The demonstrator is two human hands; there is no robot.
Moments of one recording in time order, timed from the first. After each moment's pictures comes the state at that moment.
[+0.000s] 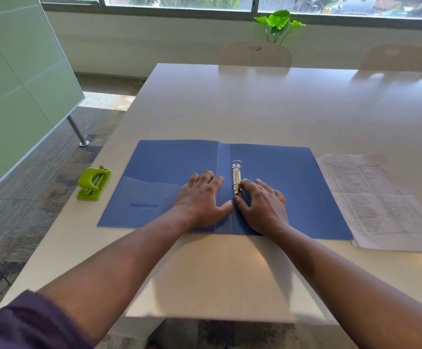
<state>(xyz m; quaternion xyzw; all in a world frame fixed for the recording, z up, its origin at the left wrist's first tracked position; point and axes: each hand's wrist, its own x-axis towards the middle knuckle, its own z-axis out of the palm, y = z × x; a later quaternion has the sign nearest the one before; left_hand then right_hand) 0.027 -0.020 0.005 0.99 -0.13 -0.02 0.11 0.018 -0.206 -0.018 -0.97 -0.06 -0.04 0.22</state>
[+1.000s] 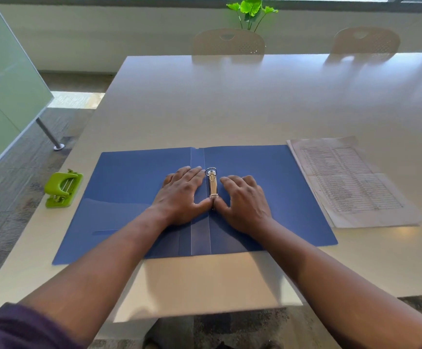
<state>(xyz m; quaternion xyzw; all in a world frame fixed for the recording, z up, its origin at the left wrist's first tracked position) 0.041 -0.014 -0.017 0.98 -0.19 -0.01 0.11 -0.003 -0.209 -0.007 -0.98 -0.08 -0.03 0.16</state>
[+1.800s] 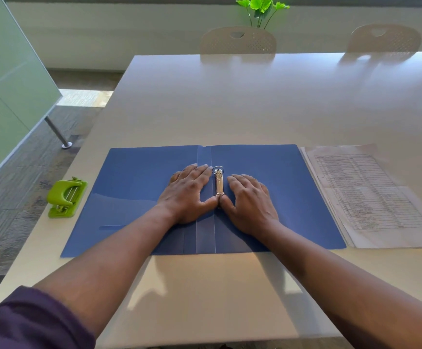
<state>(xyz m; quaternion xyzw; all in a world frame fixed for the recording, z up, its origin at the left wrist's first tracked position) 0.080 -0.008 -0.021 0.97 -0.20 -0.02 0.11 0.036 -0.204 -0.015 -0.98 -0.09 -0.04 0.17</state>
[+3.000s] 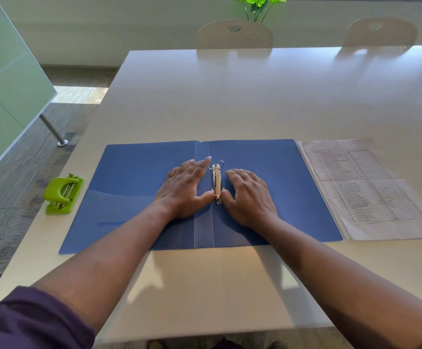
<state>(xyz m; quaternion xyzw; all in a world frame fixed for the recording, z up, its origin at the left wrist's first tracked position) 0.077 -0.006 -0.019 0.97 -0.20 -0.02 0.17 0.036 -0.206 -0.016 -0.97 -0.07 -0.04 0.21</state>
